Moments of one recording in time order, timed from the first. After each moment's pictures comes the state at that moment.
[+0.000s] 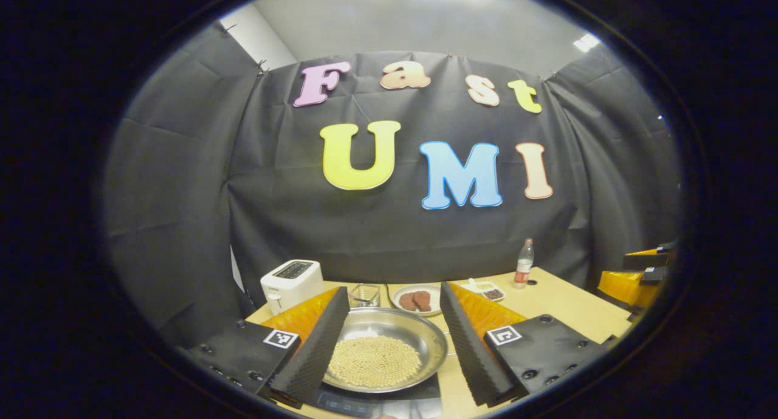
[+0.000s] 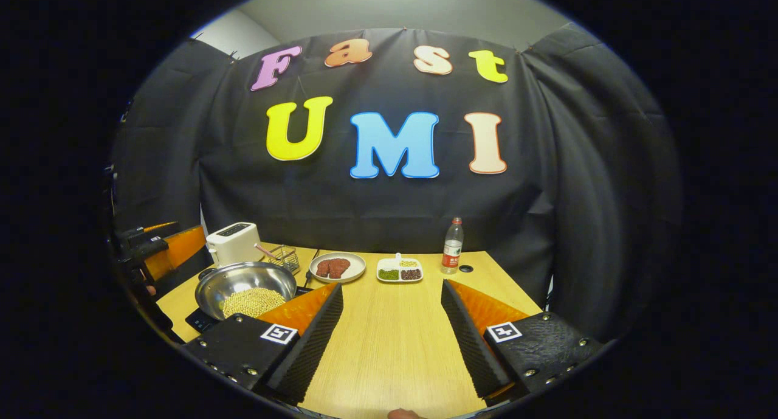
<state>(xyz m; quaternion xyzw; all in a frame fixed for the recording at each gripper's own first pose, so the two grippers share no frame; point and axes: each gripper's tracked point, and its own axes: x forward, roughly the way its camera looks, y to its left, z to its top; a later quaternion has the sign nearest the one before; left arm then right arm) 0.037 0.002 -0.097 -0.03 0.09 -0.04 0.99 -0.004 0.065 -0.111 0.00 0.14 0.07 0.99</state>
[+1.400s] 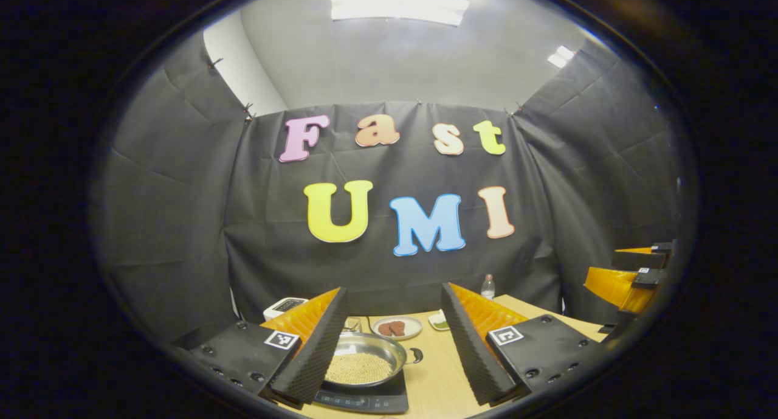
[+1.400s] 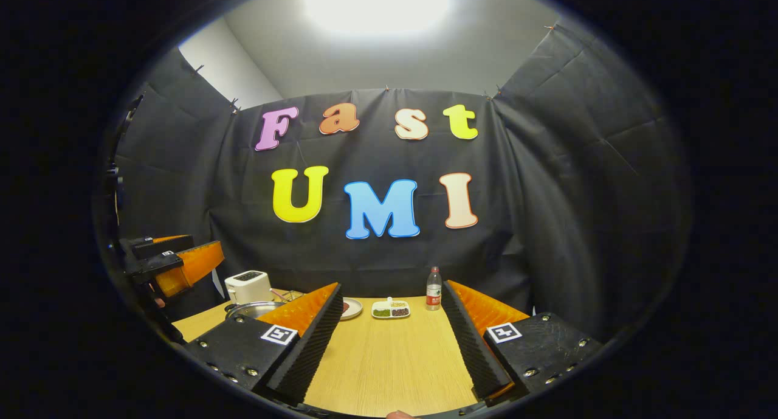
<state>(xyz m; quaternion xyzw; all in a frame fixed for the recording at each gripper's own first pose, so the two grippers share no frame) -0.076 -0.025 0.017 -0.02 -0.01 -0.07 1.00 -0.111 0.042 -0.017 0.03 0.02 0.05 1.00</state>
